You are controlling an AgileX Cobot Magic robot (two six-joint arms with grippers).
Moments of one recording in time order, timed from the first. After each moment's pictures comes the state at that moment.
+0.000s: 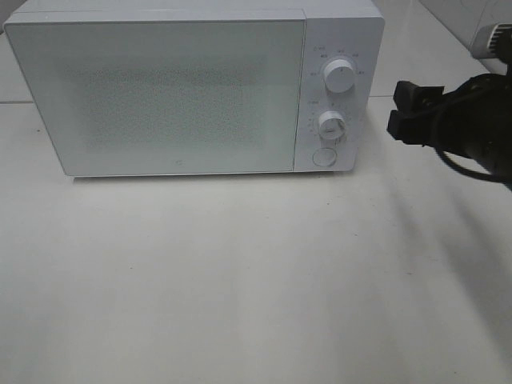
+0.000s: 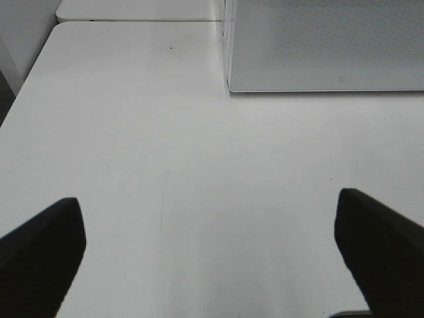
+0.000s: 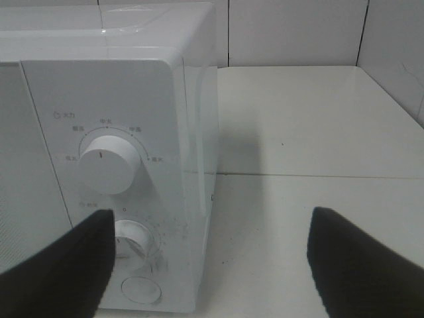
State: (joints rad) left arm 0.00 0.00 -0.50 -0.04 1.04 0.01; right arm 0.47 1.41 -0.36 0.50 -0.95 -0.28
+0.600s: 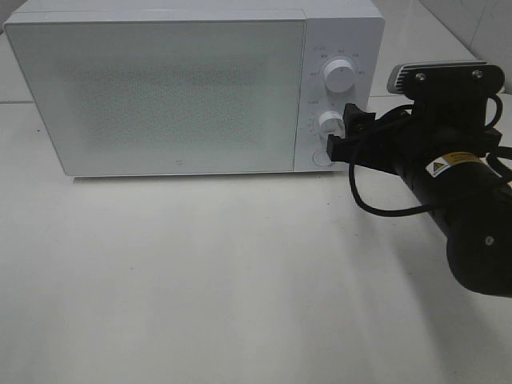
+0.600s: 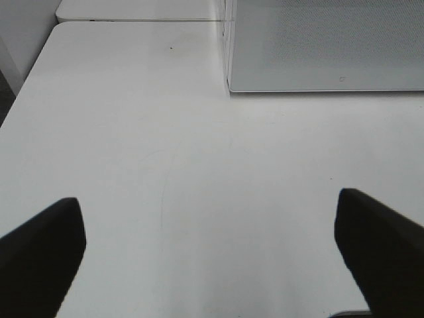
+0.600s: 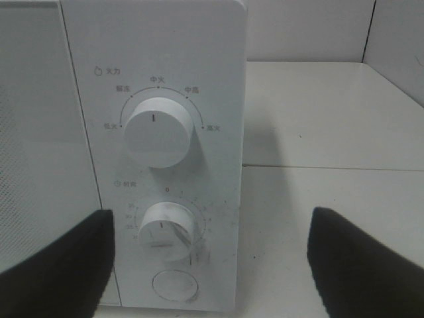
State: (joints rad) left arm 0.00 0.00 -0.50 -0.04 1.04 0.01; right arm 0.65 1.69 -0.45 0.67 -1.17 -0.28
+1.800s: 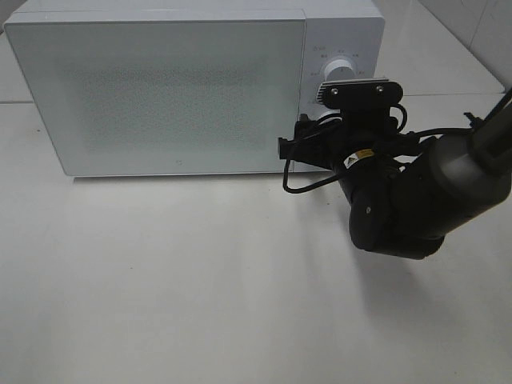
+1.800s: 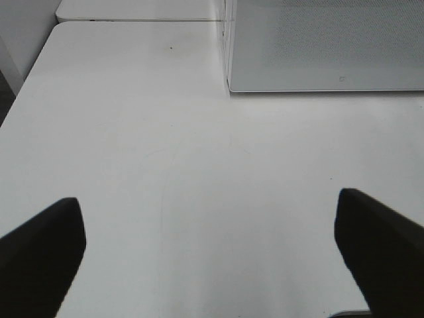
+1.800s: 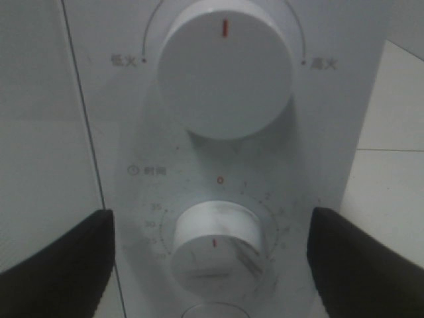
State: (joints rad) left arm 0.00 0.00 -0.50 -0.04 1.04 0.01; right arm 0.63 2.05 -0.77 0.67 -1.17 -0.28
